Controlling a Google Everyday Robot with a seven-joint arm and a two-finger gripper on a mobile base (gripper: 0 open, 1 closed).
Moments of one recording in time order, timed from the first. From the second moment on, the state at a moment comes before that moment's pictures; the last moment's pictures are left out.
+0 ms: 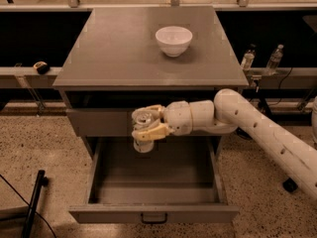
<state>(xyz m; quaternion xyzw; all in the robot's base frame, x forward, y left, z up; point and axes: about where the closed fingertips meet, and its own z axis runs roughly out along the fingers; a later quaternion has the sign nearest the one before) 0.547 0.047 0.765 -0.54 0.51 0.49 0.46</state>
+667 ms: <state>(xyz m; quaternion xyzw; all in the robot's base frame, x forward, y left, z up) 0.497 0.037 0.738 -0.53 0.54 0.50 0.42</state>
